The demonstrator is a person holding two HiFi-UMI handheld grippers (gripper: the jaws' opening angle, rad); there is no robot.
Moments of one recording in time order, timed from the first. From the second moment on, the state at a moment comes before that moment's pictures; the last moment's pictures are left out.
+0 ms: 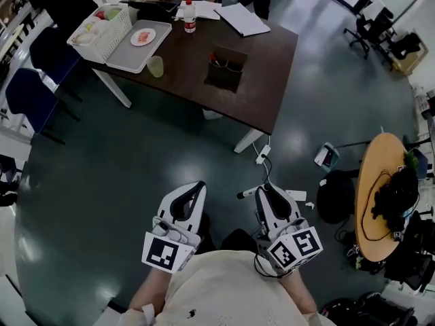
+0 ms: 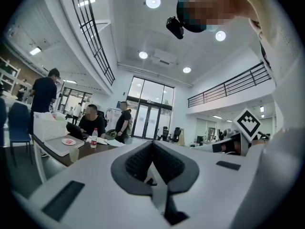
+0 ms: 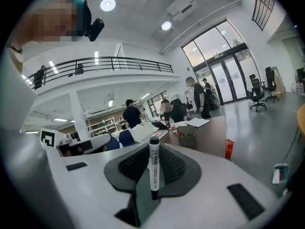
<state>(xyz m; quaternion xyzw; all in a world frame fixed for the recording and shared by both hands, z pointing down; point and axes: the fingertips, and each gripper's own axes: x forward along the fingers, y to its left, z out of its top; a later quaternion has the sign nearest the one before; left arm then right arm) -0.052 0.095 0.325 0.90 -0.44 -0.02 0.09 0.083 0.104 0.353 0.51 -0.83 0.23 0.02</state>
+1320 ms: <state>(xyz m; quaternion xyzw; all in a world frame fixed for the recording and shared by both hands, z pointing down) -0.025 -0.297 0.381 0.84 -0.52 0.02 0.14 0.112 -0.377 0.418 0.46 -0.87 0.19 0.05</state>
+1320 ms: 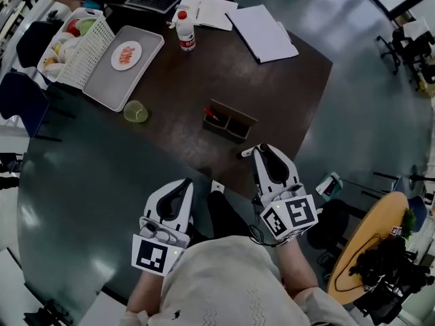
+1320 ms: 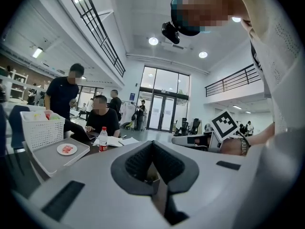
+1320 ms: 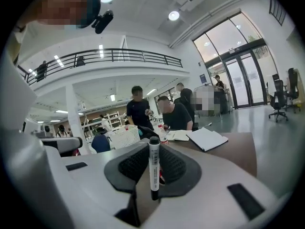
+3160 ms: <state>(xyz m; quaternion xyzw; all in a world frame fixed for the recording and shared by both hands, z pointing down) -0.033 -0.352 0.406 0.81 -0.56 0.04 0.15 0.088 -0.433 0.456 0.39 -0.90 0.16 0.08</state>
